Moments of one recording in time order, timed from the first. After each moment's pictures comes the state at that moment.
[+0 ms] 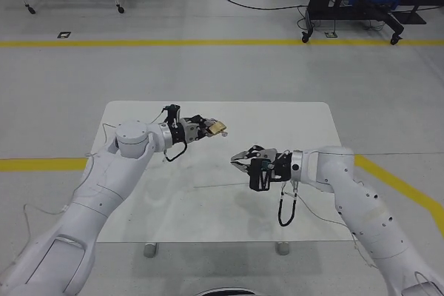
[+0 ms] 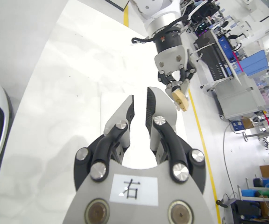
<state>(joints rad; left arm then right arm) 0.77 -1.19 -0.88 -1.10 -0.61 0.24 -0.77 -1.19 -1.07 1.15 -1.73 -1.69 -0.96 -0.12</state>
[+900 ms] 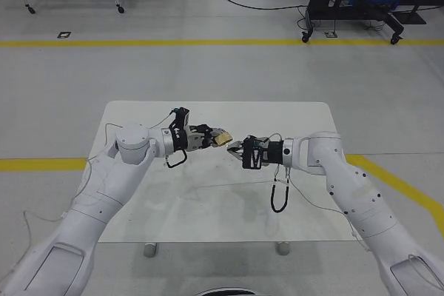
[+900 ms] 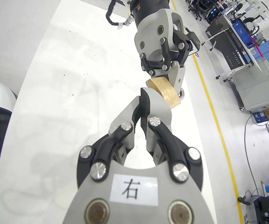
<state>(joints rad) 0.81 -1.18 -0.92 -1.19 -0.53 0.24 -0.91 -1.04 -1.10 1.04 -1.56 -1.52 -0.93 -0.01</state>
